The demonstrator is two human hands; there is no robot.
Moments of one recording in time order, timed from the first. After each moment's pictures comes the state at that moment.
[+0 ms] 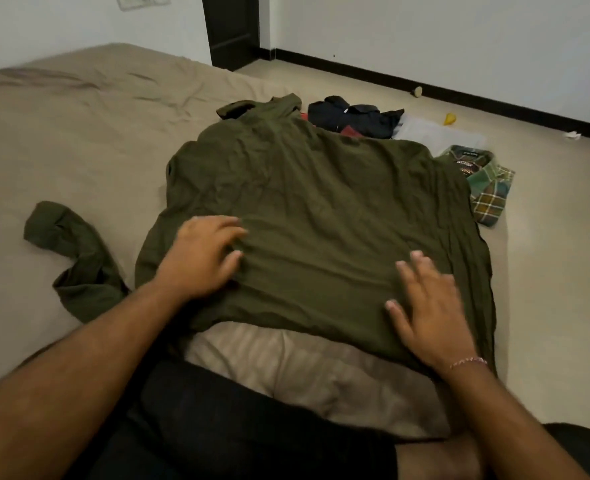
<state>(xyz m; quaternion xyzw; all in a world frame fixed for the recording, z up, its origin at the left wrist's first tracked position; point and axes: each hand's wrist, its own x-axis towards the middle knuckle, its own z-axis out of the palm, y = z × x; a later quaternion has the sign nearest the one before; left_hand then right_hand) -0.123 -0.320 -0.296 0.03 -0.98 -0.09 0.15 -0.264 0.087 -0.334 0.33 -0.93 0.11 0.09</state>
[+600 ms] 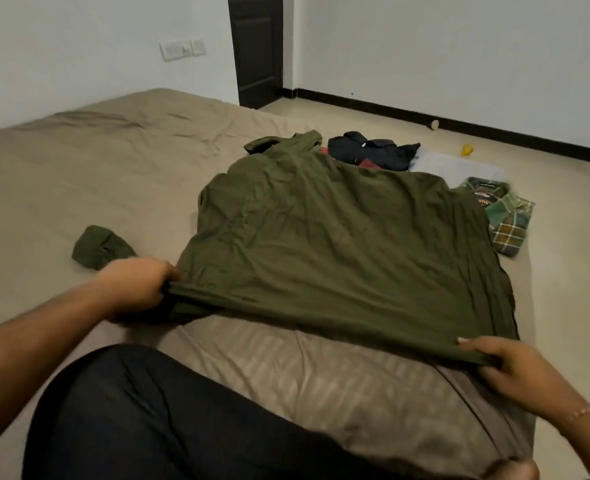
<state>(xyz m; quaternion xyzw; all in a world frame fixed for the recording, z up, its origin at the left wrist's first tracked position) -0.047 -0.393 -0.231 0.20 -0.96 0.04 -0.17 -0.283 0.172 -0.299 0.31 -0.92 0.20 -0.13</state>
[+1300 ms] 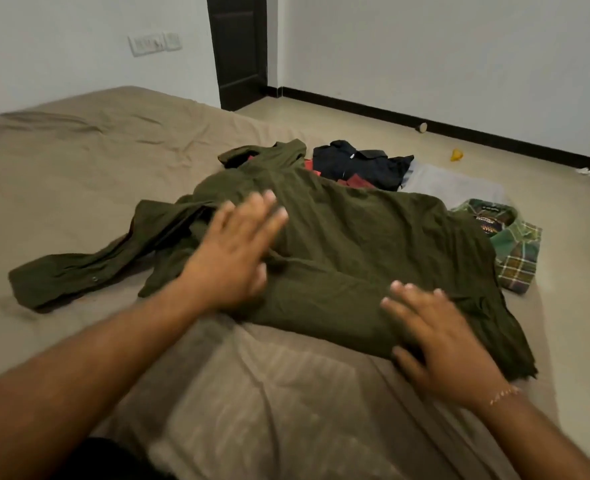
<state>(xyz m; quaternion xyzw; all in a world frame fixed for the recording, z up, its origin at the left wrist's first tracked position) -0.244 -0.336 -0.249 -0.01 -0.98 0.06 0.17 -0.358 0.045 -0.297 0.48 -0.88 0.05 0.06</state>
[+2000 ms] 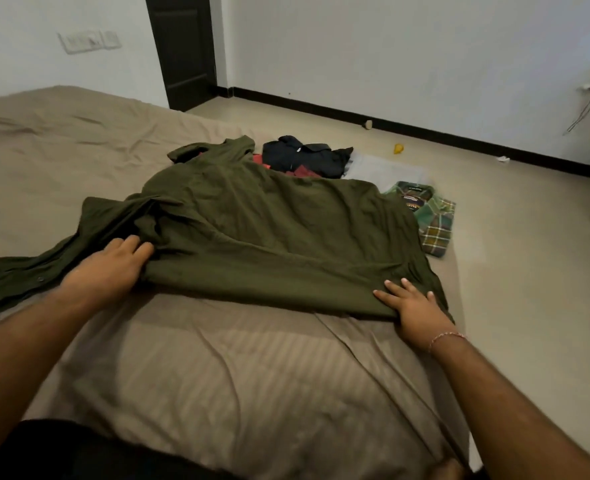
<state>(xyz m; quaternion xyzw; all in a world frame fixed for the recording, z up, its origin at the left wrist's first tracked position) -0.181 -0.422 -0.287 0.13 -0.99 0.09 -0.01 -0.381 0.105 -0.312 0.25 -0.96 -0.04 -0.16</state>
